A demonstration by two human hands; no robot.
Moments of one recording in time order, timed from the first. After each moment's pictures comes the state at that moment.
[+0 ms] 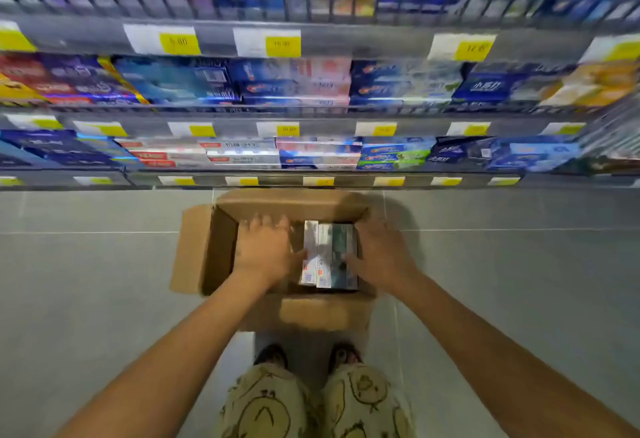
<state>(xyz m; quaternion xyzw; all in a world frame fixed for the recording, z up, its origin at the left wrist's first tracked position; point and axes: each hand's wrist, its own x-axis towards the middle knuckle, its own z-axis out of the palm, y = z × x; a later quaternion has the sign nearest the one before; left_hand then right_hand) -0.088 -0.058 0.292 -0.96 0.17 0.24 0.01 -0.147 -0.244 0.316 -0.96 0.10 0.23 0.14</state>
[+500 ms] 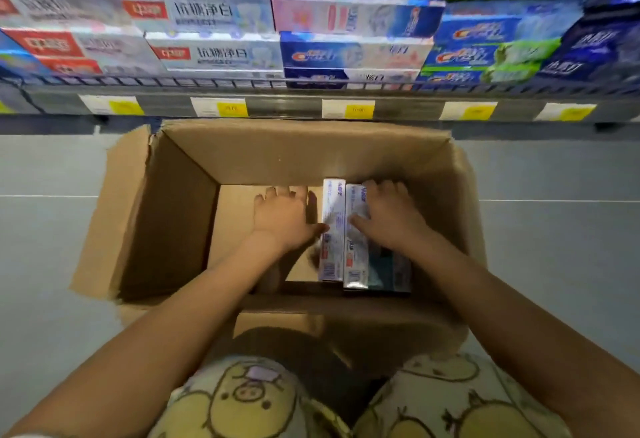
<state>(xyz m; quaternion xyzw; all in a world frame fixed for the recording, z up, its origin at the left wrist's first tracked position) -0.055 -0.065 -0.020 -0.95 0.18 0.25 0.01 -0.104 -0.237 0.001 -0.96 0.08 0.22 0.13</state>
